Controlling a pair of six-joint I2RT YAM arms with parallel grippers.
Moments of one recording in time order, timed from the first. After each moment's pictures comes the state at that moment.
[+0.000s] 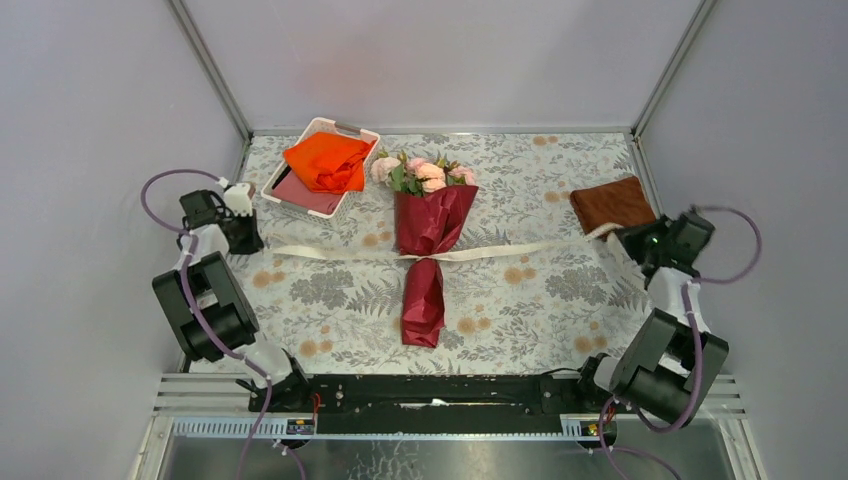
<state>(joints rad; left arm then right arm) 0.56 1.59 0.97 -0.36 0.47 0.41 -0.61 1.24 0.61 -0.01 -0.41 0.73</state>
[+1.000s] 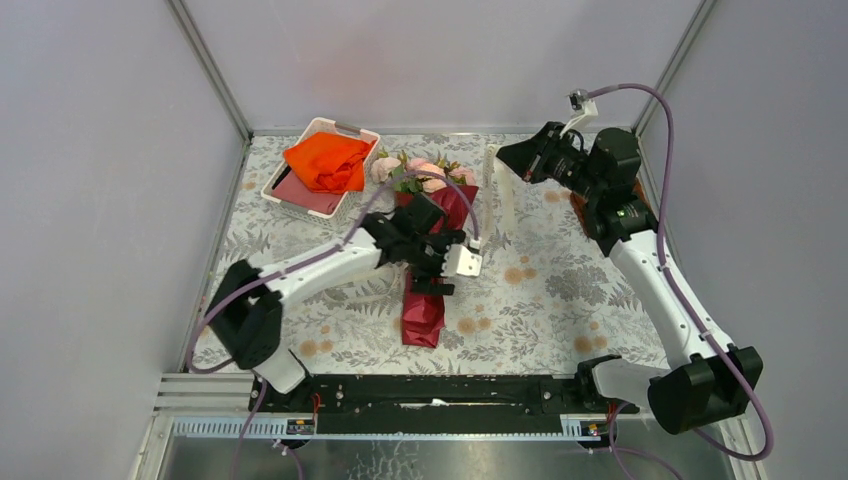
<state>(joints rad) -0.77 1.57 1.23 -0.68 0.51 0.91 0.26 1.20 1.17 -0.02 -0.52 0.57</state>
